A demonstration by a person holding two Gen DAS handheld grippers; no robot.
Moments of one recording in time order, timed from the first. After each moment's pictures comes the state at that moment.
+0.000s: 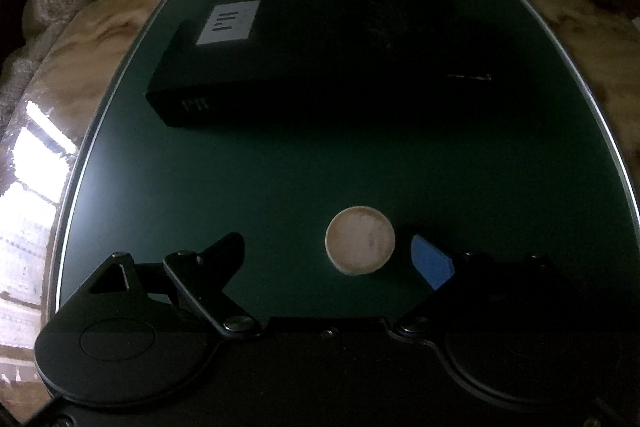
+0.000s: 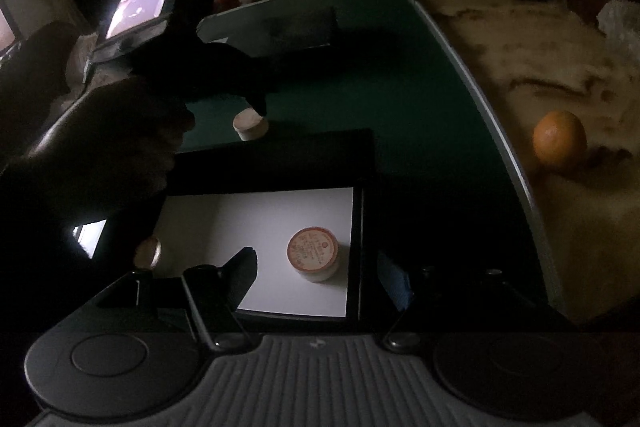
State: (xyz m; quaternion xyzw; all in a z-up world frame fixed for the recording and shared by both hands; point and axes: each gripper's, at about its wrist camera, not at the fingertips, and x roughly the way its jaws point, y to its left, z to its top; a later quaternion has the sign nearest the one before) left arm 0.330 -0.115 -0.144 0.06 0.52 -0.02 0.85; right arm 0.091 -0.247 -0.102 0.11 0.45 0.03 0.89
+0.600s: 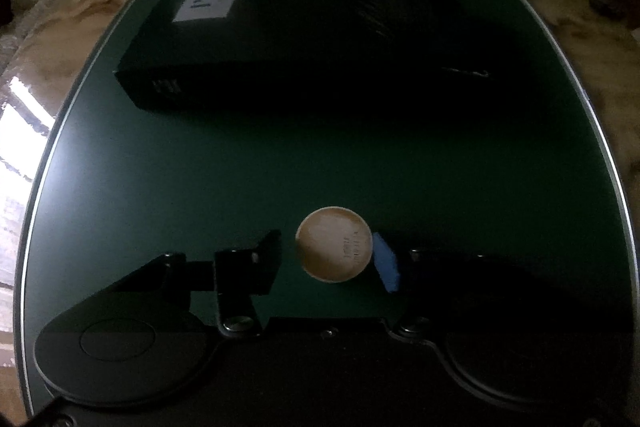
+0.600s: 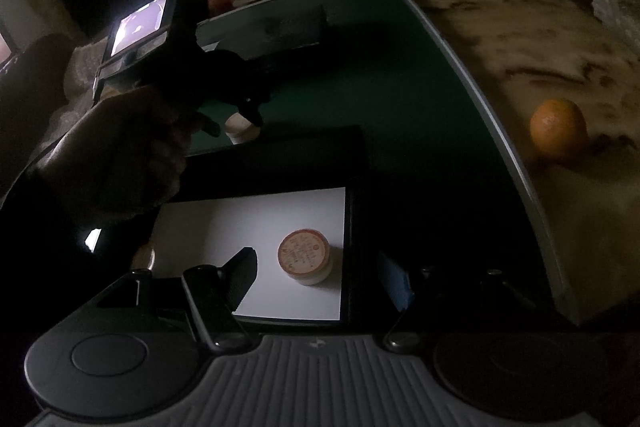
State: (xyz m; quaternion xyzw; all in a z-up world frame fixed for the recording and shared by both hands) left arm 0.341 -0.117 -0.158 0.02 0.54 -0.03 0.84; right arm 0.092 -0.258 -0.109 0.13 0.45 0.02 0.89
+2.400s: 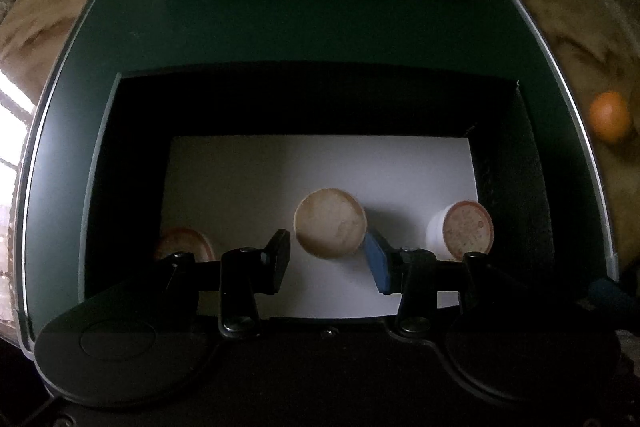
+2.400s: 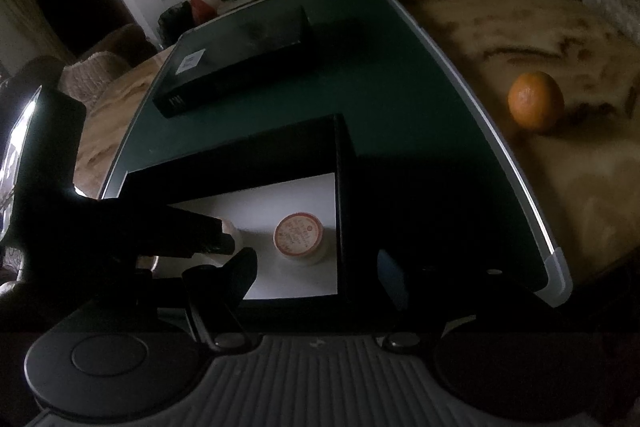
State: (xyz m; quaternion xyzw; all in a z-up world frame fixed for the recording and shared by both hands) left arm 0.192 -0.099 -0.142 0.02 0.58 -0.08 0.81; right arm 0.075 -0.265 -0.108 0.17 0.45 0.00 0.88
